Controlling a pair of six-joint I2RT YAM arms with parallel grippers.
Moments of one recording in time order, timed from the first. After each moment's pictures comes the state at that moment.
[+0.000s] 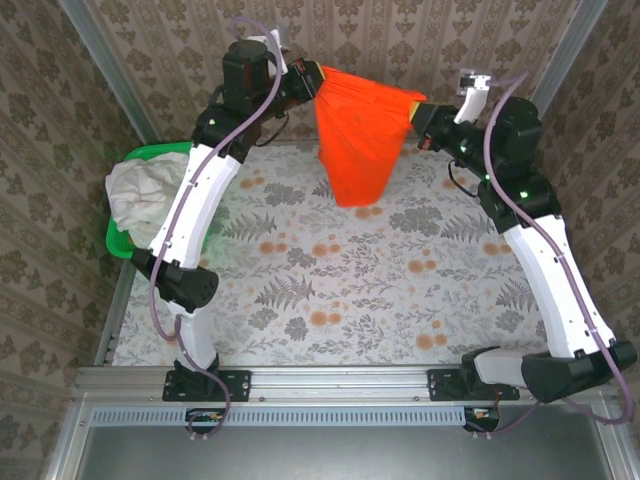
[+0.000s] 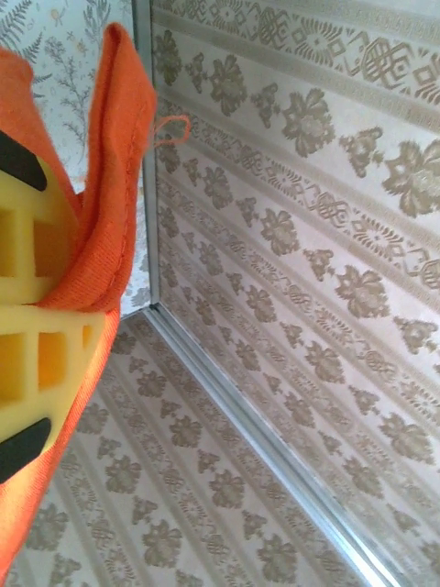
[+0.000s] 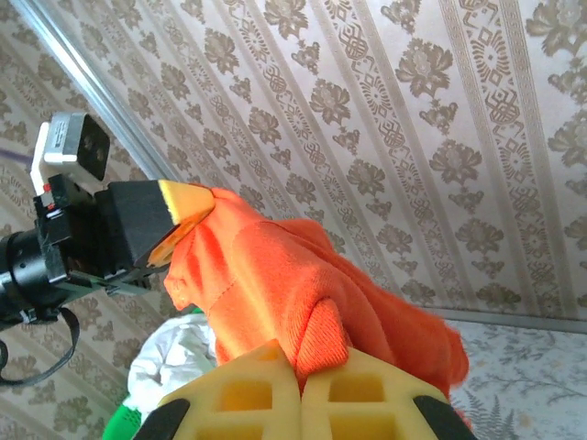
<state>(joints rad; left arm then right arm) -0.53 1.92 2.38 -0.62 0.20 -0.64 0.21 1.27 1.58 -0.34 -0.30 0.42</state>
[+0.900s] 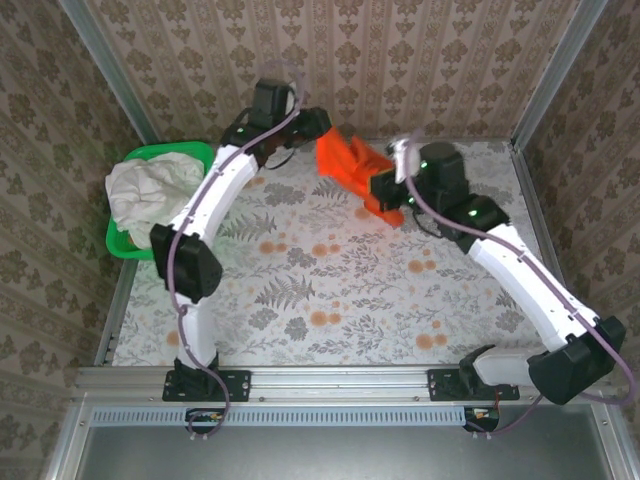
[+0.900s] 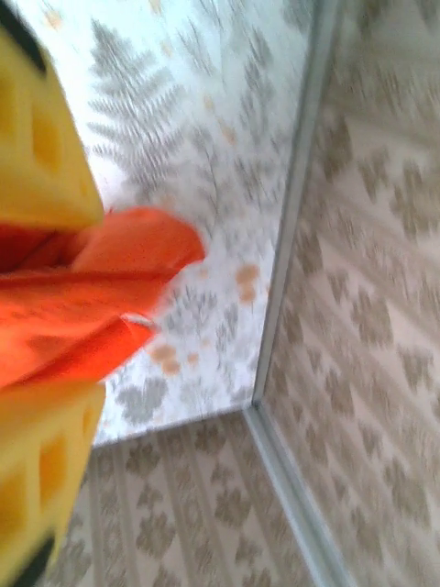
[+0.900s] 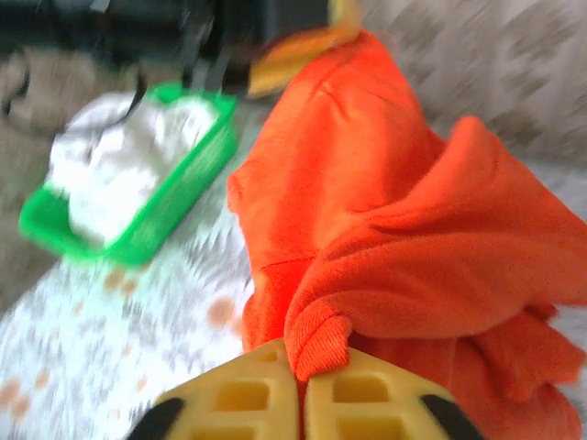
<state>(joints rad) -0.46 1.98 2.04 -0.59 0.27 -0.68 0.47 1.29 1.30 -0.46 -0.21 0.17</state>
